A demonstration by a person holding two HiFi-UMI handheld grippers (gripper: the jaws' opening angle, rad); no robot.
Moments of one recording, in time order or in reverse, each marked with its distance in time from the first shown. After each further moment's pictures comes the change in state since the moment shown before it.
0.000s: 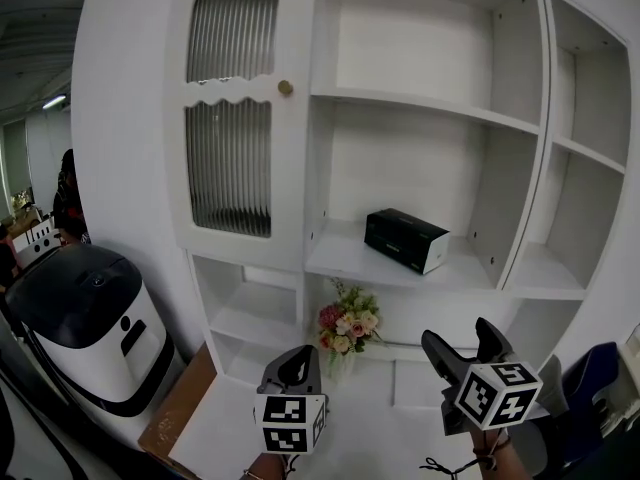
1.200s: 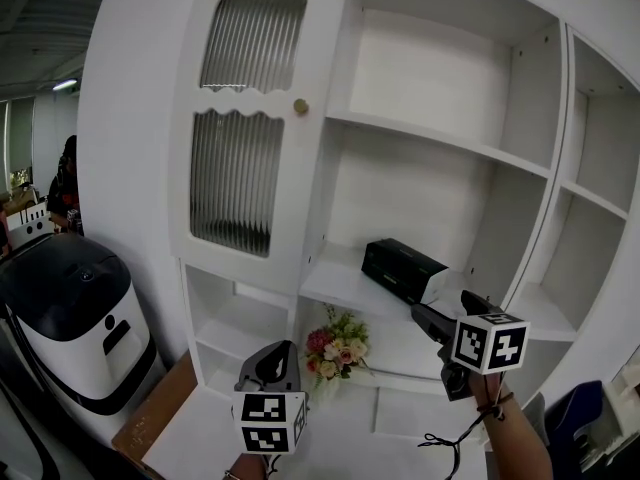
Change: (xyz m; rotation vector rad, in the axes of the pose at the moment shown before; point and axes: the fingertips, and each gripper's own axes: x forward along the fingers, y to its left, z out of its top) left arm 0.019 0.033 0.041 -0.031 -0.084 0.099; right arm 0.098 -0.019 0.063 -0.127 0.114 0.079
